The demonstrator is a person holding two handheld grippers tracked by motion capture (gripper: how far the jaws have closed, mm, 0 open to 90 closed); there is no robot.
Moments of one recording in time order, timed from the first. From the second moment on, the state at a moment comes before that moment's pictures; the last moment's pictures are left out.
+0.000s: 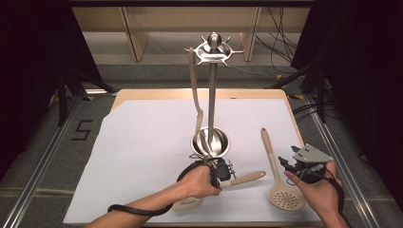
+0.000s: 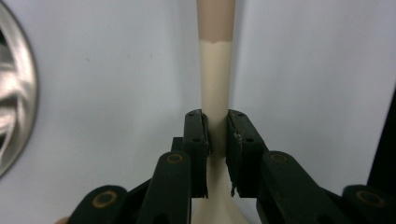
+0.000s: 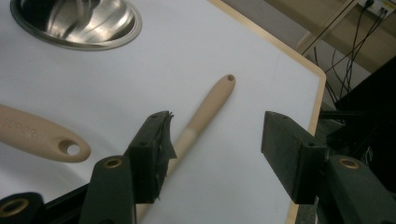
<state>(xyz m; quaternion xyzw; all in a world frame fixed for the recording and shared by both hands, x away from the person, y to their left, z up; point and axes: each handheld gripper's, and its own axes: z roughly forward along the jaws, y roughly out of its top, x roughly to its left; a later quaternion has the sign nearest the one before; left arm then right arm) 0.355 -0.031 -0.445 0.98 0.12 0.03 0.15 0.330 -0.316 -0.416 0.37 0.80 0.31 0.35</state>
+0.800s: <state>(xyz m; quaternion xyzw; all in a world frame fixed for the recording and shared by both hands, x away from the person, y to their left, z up) 0.348 0.010 -0.406 0.87 0.22 0.11 0.43 0.322 -0.281 -0.380 0.38 0.74 0.49 0.25</state>
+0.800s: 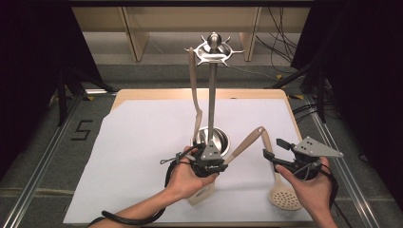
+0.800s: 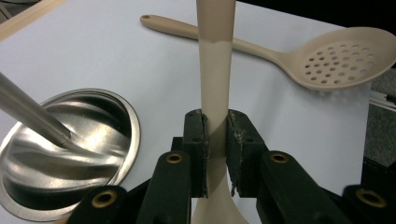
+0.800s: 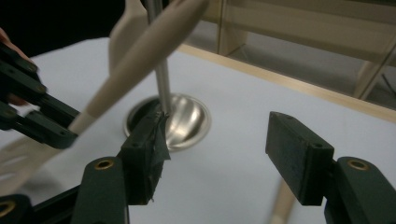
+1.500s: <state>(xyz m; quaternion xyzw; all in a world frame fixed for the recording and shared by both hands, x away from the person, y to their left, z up) 0.346 0.007 -0.403 0.84 0.24 0.12 0.48 0.335 -0.243 -0.355 0.35 0.73 0.54 0.21</state>
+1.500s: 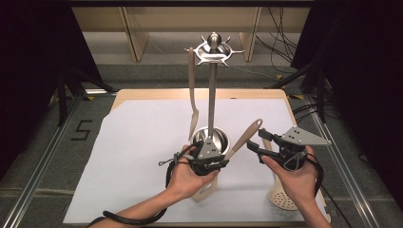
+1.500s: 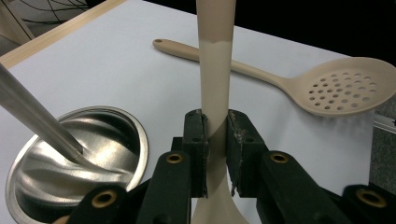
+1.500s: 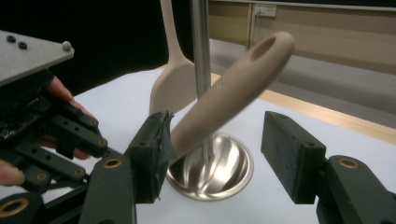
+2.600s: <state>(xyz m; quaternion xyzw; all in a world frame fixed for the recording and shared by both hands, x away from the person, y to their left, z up) 0.350 0.005 -0.397 0.83 0.22 0.11 0.49 0.337 -0.220 -0.323 0.31 0.72 0.60 0.18</state>
